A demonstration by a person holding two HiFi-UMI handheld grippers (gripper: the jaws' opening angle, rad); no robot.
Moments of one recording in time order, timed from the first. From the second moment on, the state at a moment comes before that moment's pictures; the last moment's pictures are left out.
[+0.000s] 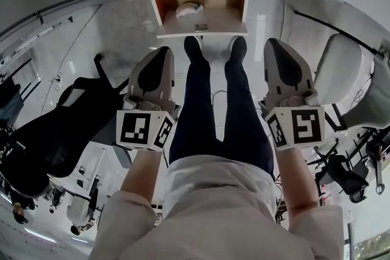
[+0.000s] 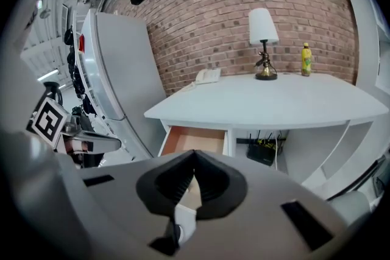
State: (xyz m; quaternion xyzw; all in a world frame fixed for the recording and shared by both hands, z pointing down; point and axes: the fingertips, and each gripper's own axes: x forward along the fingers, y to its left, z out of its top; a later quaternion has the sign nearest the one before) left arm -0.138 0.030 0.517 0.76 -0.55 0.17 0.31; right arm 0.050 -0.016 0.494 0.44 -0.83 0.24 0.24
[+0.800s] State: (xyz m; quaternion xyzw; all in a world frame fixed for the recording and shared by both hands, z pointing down) left arm -0.120 0.046 0.585 0.75 -0.52 0.22 0.34; right arm 0.045 0.008 0.551 0.44 -0.82 0.28 0.25
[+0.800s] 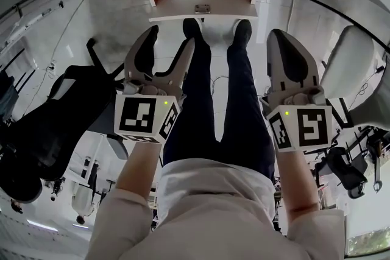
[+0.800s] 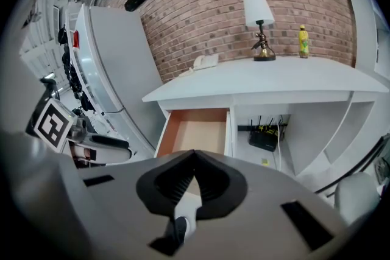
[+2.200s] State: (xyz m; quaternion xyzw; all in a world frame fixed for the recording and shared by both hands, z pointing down) left arm -0.104 -0.017 0.730 0.69 -0.43 0.41 0.41; right arm 0.073 -0.005 0.578 0.43 -0.81 0.33 0.25
